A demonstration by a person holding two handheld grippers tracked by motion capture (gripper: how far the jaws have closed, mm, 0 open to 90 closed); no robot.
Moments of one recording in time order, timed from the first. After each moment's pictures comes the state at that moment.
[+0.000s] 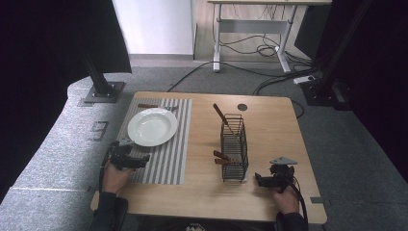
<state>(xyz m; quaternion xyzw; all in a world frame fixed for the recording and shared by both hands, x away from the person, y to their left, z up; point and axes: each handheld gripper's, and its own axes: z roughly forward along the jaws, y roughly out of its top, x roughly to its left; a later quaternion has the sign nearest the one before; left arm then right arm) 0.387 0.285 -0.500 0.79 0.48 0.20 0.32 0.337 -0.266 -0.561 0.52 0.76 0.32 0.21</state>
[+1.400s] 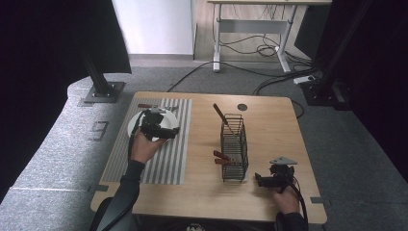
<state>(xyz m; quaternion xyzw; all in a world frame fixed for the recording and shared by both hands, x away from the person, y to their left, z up) 0.448 0.176 -0.413 0.81 0.44 0.18 0.35 0.337 -0.266 -0.561 0.52 0.76 0.32 0.21</state>
